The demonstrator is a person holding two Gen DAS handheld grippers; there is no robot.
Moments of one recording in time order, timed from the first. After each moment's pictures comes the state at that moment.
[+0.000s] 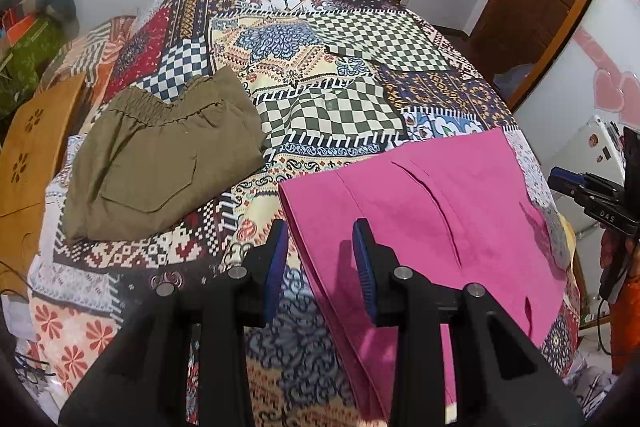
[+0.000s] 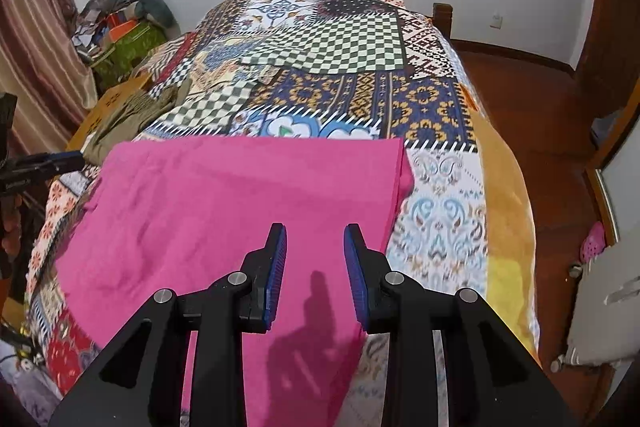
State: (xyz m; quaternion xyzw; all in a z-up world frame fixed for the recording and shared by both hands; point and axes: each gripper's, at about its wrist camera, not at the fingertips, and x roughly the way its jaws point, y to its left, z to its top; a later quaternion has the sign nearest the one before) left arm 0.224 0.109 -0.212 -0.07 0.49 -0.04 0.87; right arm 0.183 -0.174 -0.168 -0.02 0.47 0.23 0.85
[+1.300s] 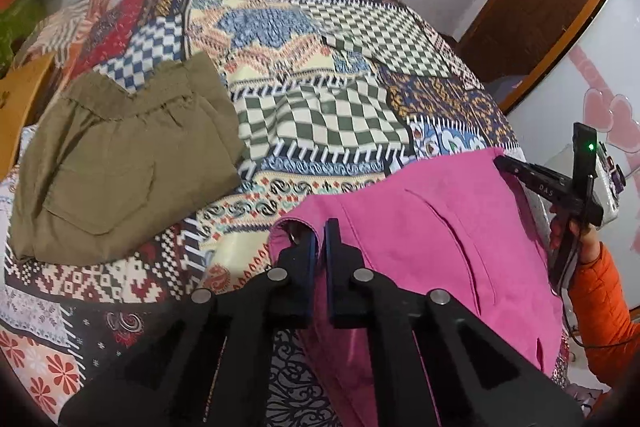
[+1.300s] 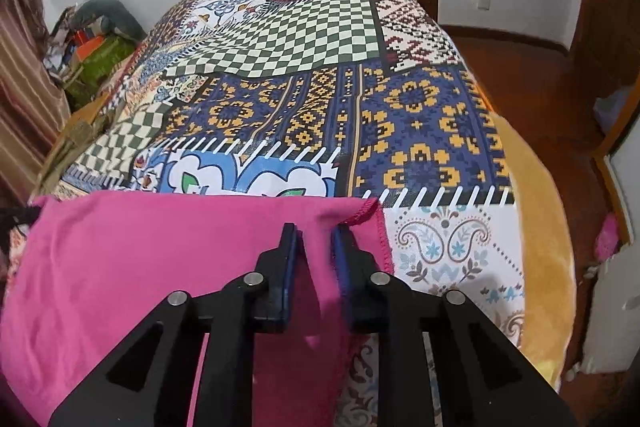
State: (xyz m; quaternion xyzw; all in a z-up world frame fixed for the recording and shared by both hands) left arm 0.263 0.119 -0.245 -0.11 0.49 -0.07 0.86; right arm 0.270 -0.172 -0.227 -0.01 0.47 0.21 0.86
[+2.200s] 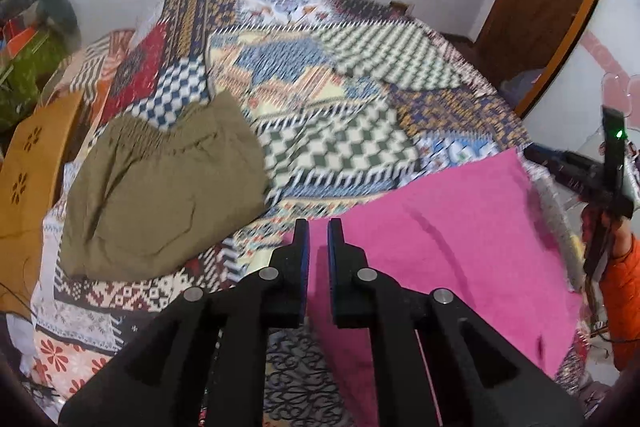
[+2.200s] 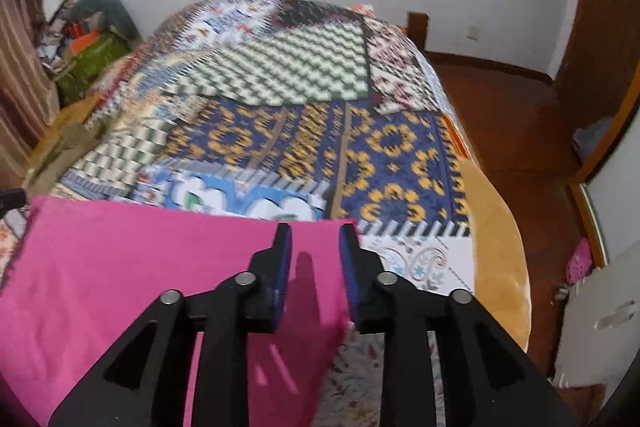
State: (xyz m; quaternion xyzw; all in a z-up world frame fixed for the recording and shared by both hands) left arm 0.258 0.108 -0.208 -0.06 0.47 -0.03 0.88; right arm 0.259 -0.165 -0.189 -0.04 0.44 0.20 0.88
